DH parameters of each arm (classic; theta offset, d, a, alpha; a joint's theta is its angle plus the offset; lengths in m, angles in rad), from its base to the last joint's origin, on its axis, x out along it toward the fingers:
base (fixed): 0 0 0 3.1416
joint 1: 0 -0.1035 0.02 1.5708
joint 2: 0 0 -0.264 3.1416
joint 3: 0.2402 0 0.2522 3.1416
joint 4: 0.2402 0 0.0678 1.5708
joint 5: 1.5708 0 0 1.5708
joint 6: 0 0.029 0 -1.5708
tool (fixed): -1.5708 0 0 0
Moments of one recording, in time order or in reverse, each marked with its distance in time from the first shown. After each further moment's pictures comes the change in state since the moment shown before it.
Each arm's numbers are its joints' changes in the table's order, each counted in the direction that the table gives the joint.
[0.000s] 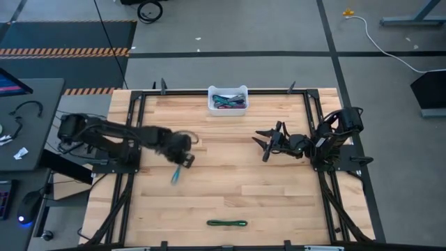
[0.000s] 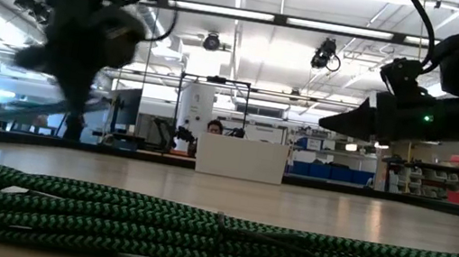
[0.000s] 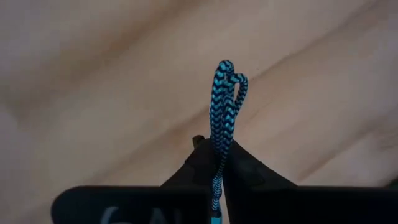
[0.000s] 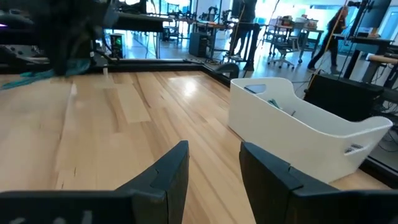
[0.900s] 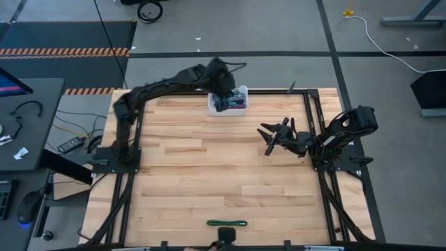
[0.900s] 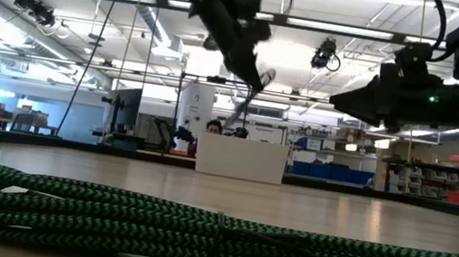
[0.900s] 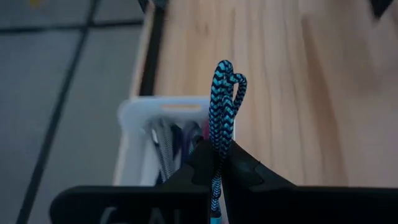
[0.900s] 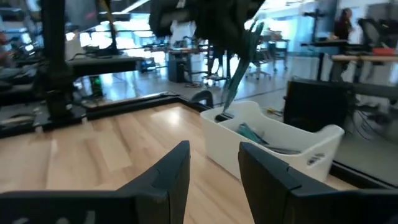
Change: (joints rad) left arm -0.527 0.661 1.009 -0.098 -0.101 1.549; right arm 0.008 -0.160 -0.030 0.001 -0.099 0.092
